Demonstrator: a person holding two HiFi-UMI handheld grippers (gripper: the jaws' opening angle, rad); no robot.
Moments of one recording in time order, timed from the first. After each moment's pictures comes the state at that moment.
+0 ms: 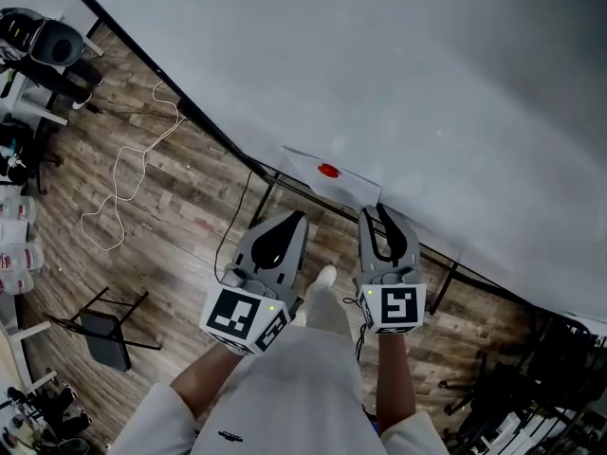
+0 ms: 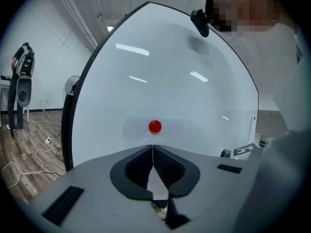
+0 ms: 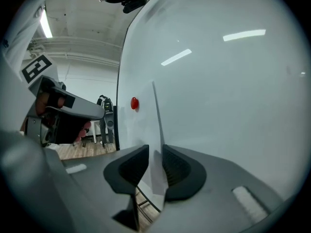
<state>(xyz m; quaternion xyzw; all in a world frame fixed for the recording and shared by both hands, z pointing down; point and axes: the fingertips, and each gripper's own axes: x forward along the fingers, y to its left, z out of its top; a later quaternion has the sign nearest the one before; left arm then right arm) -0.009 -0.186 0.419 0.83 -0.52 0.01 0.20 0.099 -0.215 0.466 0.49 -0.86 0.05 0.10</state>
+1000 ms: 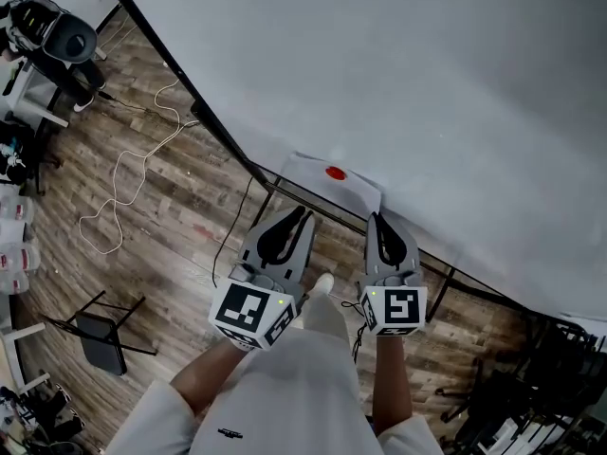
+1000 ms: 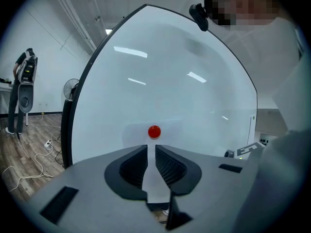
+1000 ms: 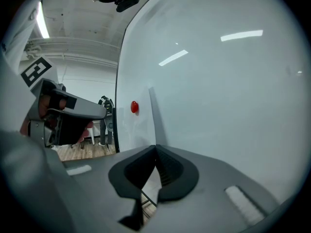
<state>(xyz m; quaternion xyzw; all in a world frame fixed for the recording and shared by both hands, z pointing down) -0.010 -0.184 0.407 0.83 -0.52 0.00 0.18 0.103 -0.205 0.456 0.50 -0.86 0.06 0.09</state>
